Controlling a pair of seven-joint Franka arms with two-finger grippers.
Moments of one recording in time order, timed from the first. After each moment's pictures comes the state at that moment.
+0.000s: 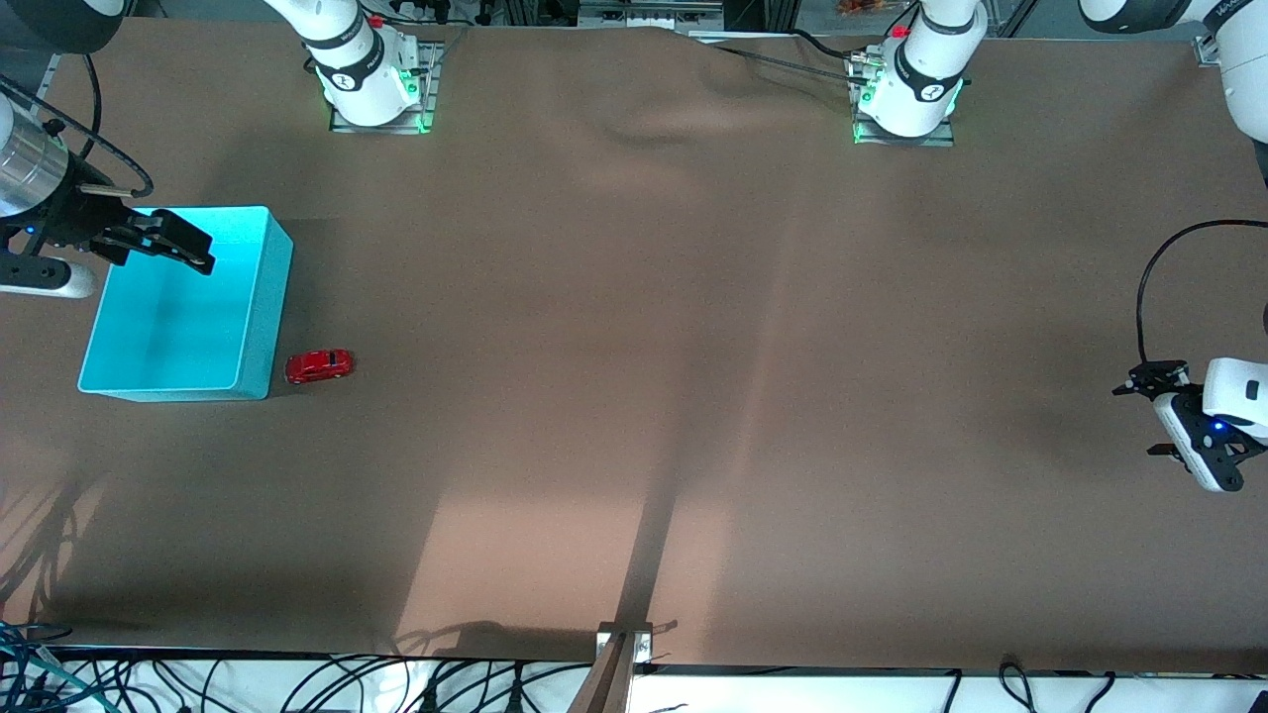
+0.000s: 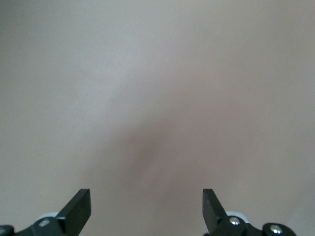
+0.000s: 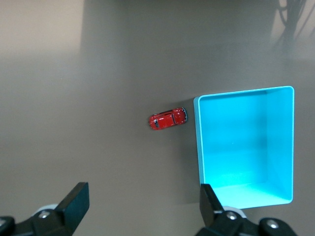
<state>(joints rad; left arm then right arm) 0.23 0.65 0.02 -1.26 -0.09 1.74 1.18 0.01 0.07 0.06 -1.56 -0.04 1.58 0.17</state>
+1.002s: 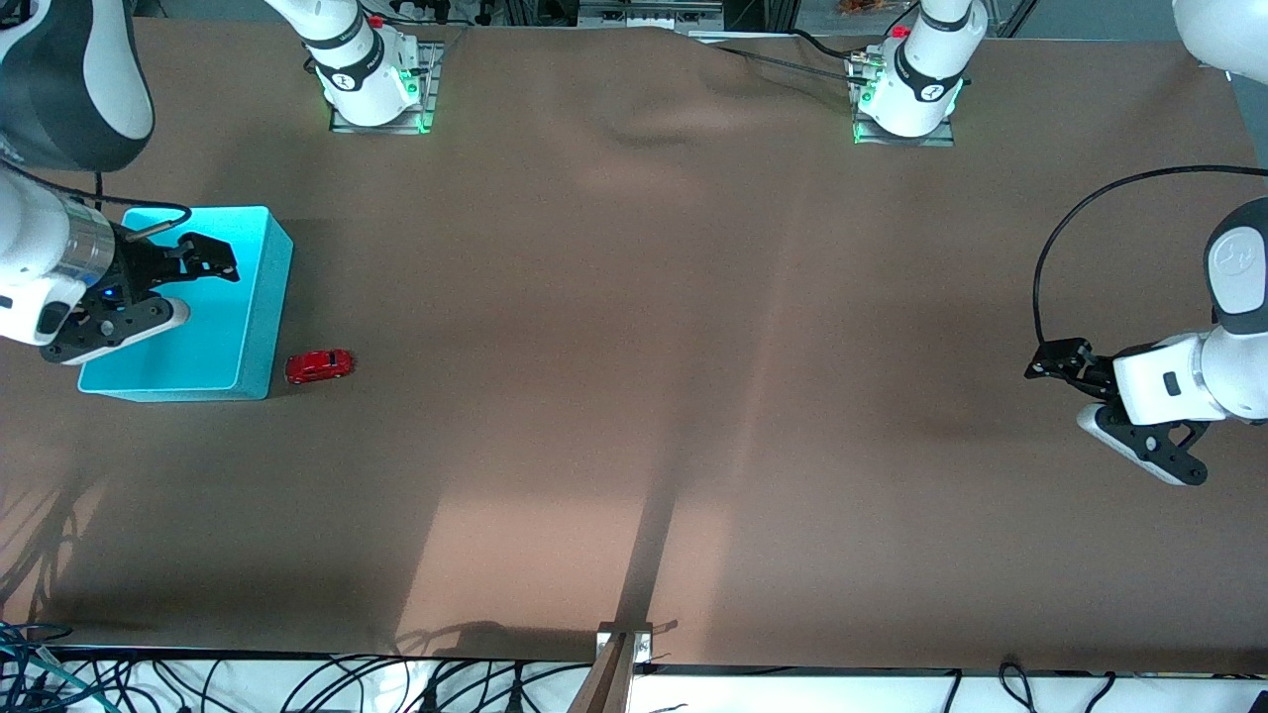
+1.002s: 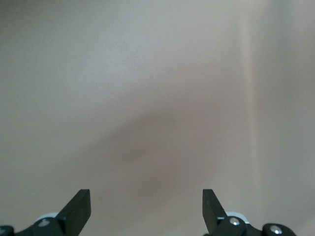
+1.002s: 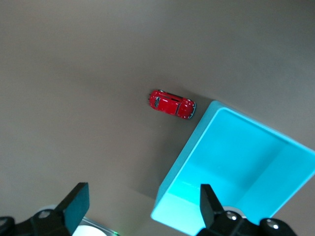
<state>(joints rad) 0.00 0.46 0.01 -1.26 -0.09 1.53 0.45 -0.04 0.28 0.05 -1.57 -0.04 1.61 -0.72</state>
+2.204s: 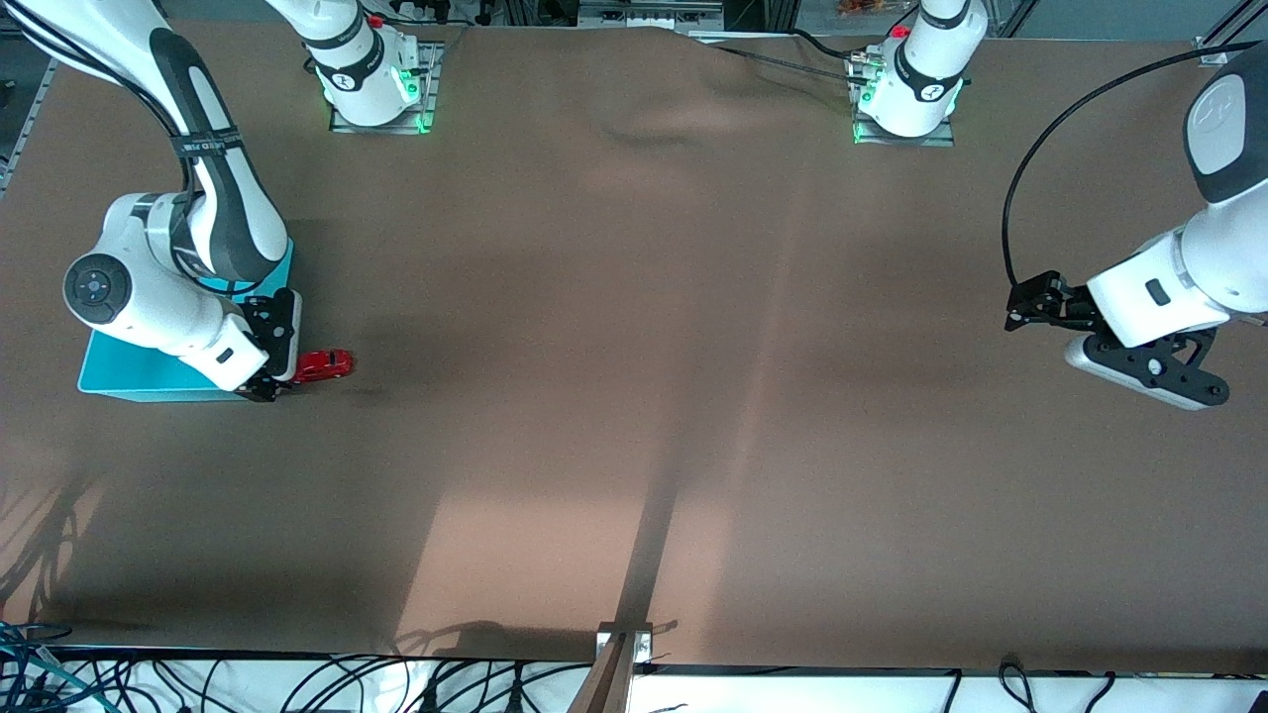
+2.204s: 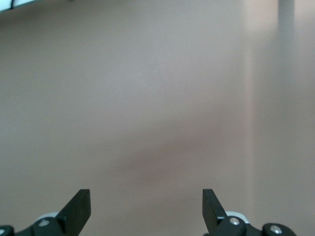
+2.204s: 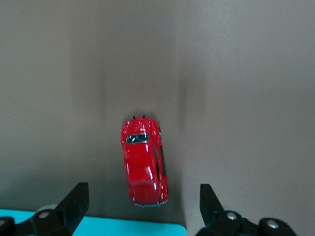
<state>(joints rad) -0.08 0.20 0.07 -1.49 -0.06 1.66 0.30 -0.06 0.37 0.05 -2.11 -0.03 2.44 -1.67</state>
